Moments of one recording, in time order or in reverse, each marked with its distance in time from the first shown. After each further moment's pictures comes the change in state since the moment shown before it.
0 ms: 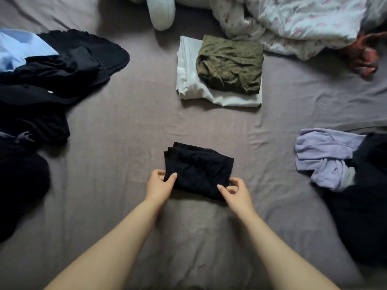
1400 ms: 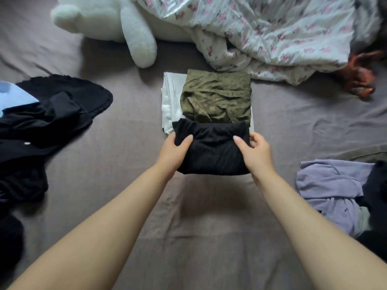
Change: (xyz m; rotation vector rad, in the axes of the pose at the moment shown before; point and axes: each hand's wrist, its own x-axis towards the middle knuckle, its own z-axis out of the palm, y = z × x) left_hand 0.065 0.197 0.038 -0.191 -0.187 0.325; right_hand 0.113 -0.176 -0.072 0.300 0.174 -0.334
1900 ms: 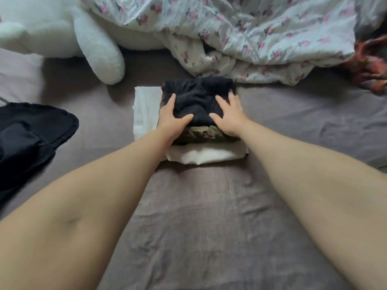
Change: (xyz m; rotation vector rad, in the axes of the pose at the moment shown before) left_hand 0.164 0.043 0.061 0.350 0.009 0.217; right_hand 0.188 -0.019 0.026 -0.908 -0.266 -0.240
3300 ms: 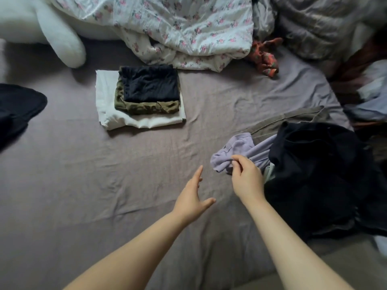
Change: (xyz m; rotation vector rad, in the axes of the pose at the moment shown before) left_hand -0.346 0.002 0.124 0.111 -0.479 0.033; right_hand -0.359 0.090 -0.044 0.269 0.385 0.296
